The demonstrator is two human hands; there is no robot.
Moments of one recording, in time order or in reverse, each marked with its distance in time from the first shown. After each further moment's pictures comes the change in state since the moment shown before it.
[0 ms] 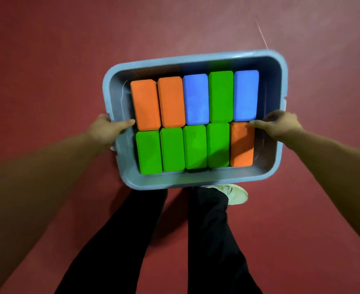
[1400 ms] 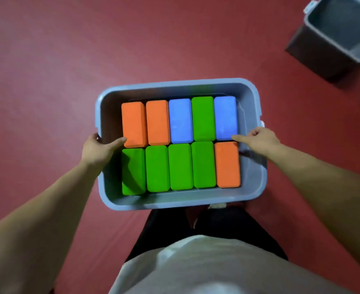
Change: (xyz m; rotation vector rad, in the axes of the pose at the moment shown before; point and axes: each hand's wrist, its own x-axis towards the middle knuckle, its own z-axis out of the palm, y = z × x) left_hand -0.675 0.440 0.622 1.245 -0.579 1.214; right_hand -0.450 0.524 -0.206 1.540 0.588 1.087
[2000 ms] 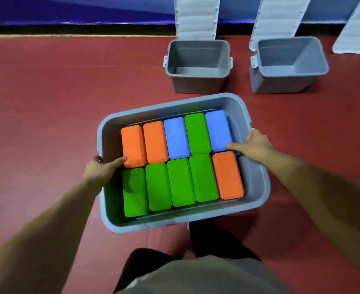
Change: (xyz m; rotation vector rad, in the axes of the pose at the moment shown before) left_hand -0.027 0.369 0.332 0.324 -0.329 0.392; right_hand 0.090 0.201 -0.298 0.384 0.385 0.292
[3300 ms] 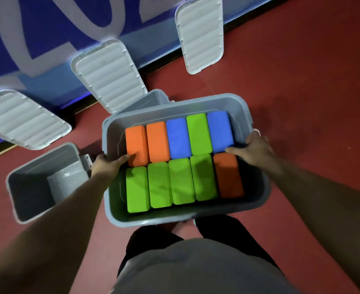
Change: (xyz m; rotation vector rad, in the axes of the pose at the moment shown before) left_hand -0.001 0.744 0.781 0.375 -0.345 0.254; right_hand 0.511 0.393 -0.631 0.209 0.265 0.435
